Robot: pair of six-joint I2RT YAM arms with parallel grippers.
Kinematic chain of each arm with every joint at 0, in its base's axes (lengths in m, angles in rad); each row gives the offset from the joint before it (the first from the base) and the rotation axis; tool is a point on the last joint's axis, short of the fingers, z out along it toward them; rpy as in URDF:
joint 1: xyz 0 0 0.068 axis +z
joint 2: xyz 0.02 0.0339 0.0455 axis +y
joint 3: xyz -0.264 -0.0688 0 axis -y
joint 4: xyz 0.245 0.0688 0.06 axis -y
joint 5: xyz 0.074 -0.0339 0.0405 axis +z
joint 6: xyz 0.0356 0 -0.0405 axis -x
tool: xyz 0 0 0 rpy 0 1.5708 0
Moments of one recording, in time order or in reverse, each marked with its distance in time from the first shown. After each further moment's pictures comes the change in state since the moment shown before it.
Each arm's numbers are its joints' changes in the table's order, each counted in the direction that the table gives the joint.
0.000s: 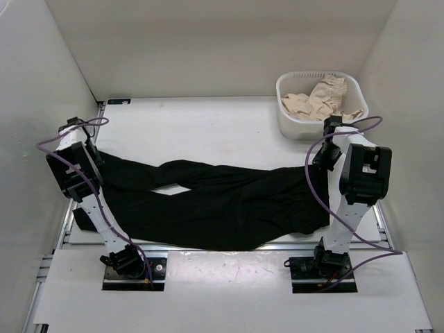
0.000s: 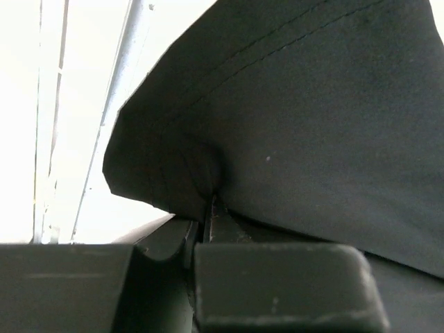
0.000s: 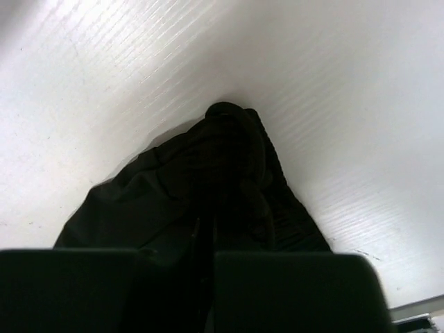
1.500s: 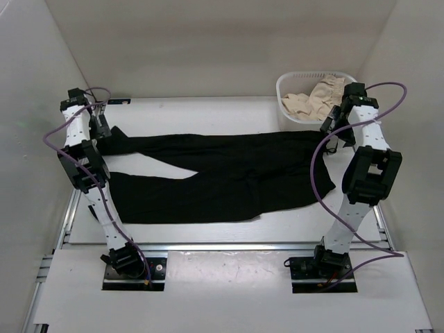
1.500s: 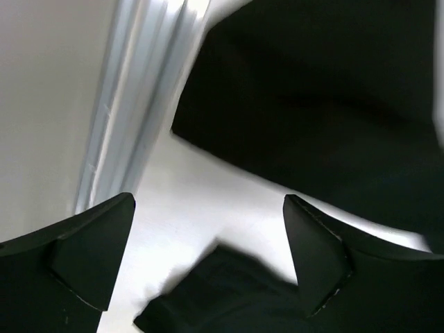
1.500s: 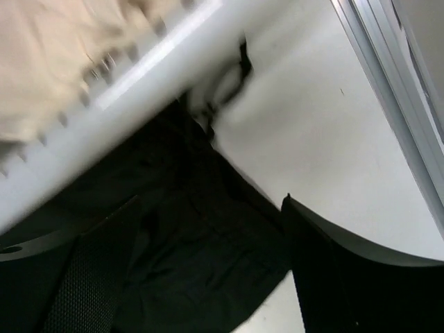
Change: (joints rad) left arm -0.088 0.180 0.568 -0.135 -0.004 -0.001; right arm -0.050 0.008 0.423 -0.088 -0.027 0.133
